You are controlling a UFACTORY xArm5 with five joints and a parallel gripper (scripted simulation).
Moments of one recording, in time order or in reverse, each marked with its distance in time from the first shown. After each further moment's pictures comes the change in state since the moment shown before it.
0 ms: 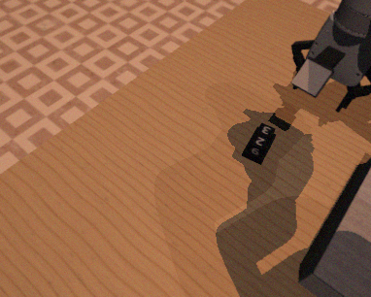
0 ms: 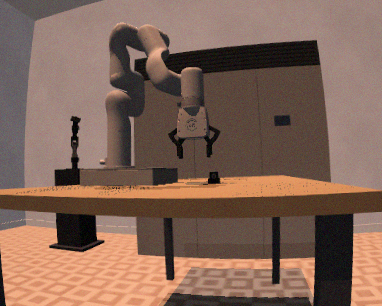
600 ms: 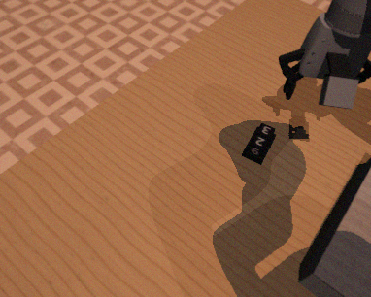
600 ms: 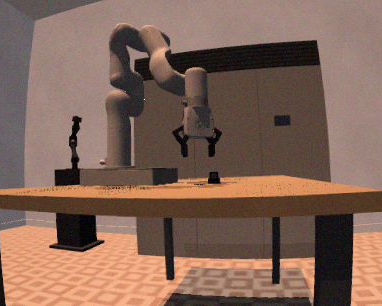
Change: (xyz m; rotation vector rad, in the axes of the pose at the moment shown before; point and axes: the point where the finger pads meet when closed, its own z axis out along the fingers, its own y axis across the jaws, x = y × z) arm 0.016 0.010 -0.004 0.000 0.001 -0.582
